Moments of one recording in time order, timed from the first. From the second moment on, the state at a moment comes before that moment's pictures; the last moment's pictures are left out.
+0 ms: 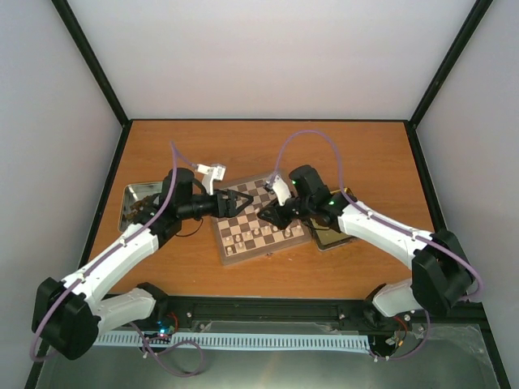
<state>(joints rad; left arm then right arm) -0.49 1.06 0.75 -0.13 0.56 -0.56 0.68 1.40 0.94 -0.29 -0.48 0.09</state>
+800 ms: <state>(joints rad) -0.49 1.12 0.68 0.00 0.62 -0.82 0.77 1.46 1.02 -0.17 -0.53 0.12</state>
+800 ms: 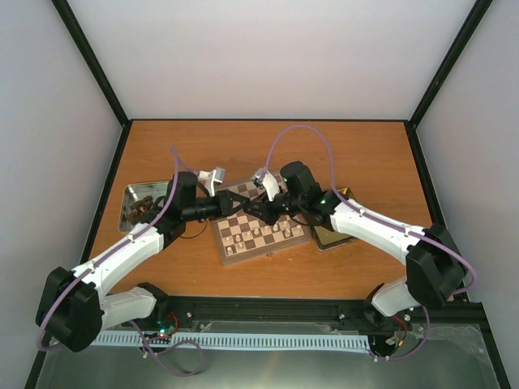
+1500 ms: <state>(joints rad) -0.49 1.00 0.66 0.12 0.62 -1.06 0.78 1.22 0.67 0.45 -0.47 0.75</state>
